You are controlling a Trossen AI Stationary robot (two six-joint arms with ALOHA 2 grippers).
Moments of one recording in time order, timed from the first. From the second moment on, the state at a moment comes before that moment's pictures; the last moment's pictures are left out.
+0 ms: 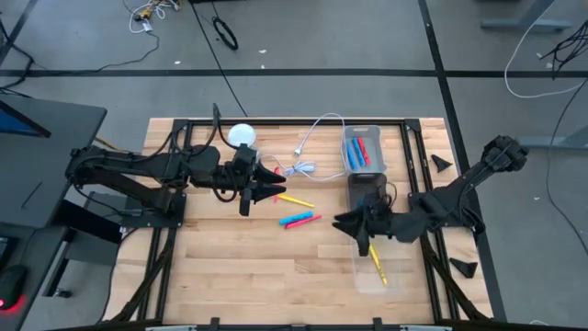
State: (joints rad) left arm -0.12 1.20 1.15 -0.03 -0.08 -0.52; right arm 0.59 1.18 0.91 -0.13 0.68 0.86
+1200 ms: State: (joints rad) left arm 0.03 1.30 1.44 -0.78 -0.32 -1.07; right arm 0.28 1.18 0.91 0.27 0.20 0.42
